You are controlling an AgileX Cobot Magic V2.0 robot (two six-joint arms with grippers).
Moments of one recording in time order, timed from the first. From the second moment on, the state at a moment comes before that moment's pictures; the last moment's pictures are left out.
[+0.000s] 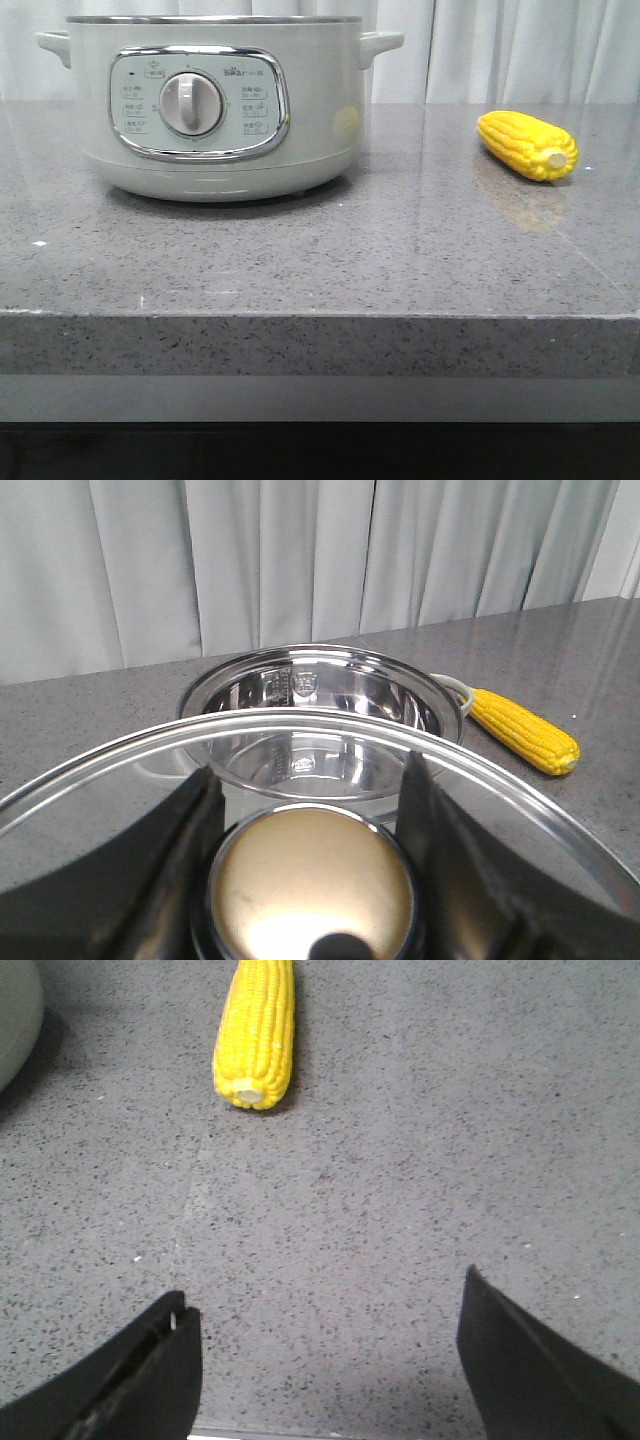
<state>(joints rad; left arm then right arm) -0.46 0.59 -0.83 0.03 0.47 -0.04 0.04 0.68 -0.69 0.04 0.66 0.08</state>
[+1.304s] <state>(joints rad) -0.46 0.58 -0.82 0.03 0.47 -0.04 0.13 1.81 -1.51 0.07 0.81 0.07</state>
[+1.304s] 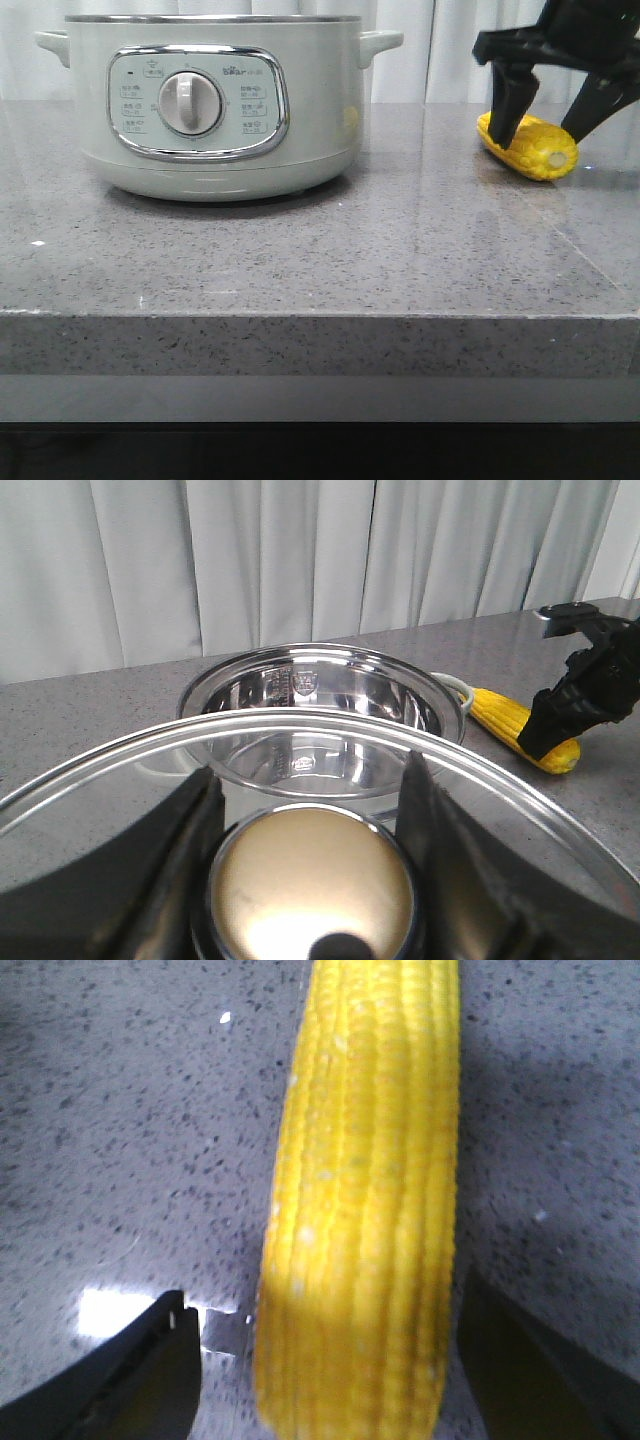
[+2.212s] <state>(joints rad) -0.46 0.58 -0.82 0.03 0.47 -0.04 0.14 1.80 -1.58 0.07 0.86 0.04</state>
